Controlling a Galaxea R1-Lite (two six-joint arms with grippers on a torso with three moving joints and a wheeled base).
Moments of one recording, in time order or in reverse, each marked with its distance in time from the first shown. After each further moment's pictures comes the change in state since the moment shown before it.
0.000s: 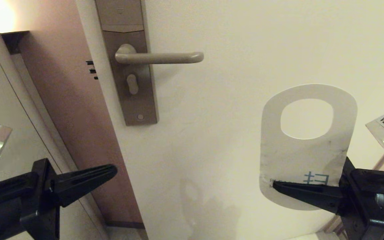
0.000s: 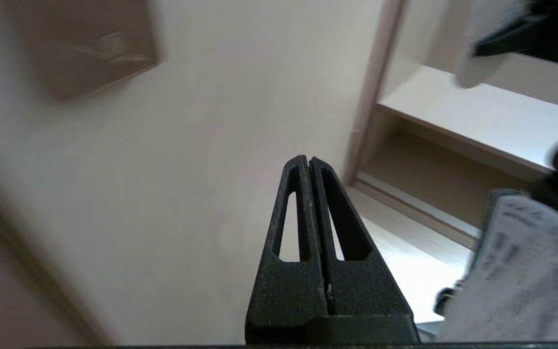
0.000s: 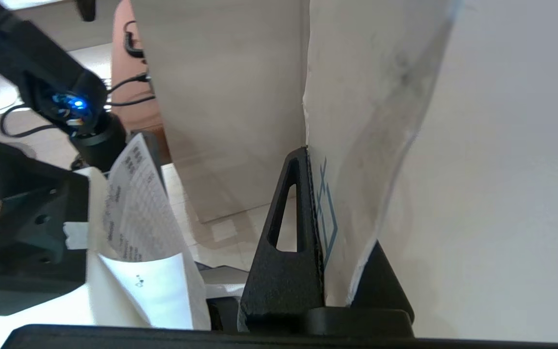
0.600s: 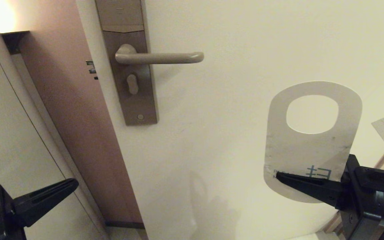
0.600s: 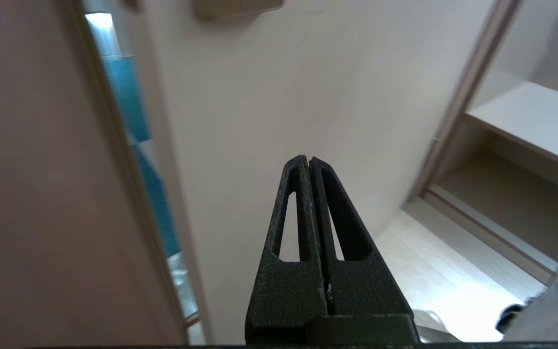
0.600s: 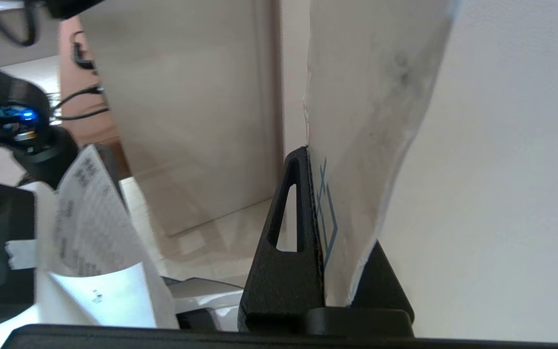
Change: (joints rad) left arm 0.242 -0.175 0.171 0.003 0.023 0.004; right arm 0.000 -0.017 0.040 -0.055 -0.122 -0.001
